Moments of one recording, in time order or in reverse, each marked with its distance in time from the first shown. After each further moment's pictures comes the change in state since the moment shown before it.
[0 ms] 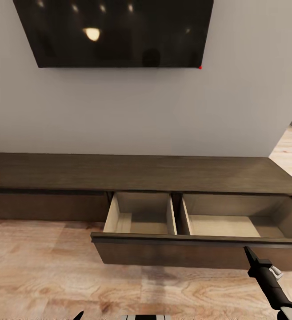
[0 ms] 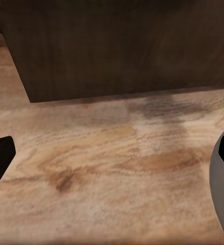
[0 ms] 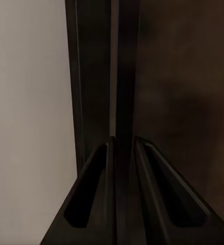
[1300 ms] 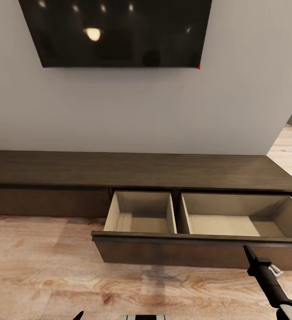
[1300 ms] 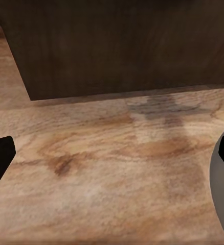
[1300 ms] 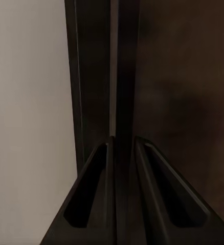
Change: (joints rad) left arm 0.000 0.000 0.000 0.000 0.000 0.000 0.001; right arm -0.010 0.000 -0.002 0.000 -0.001 0.002 -0.018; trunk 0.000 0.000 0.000
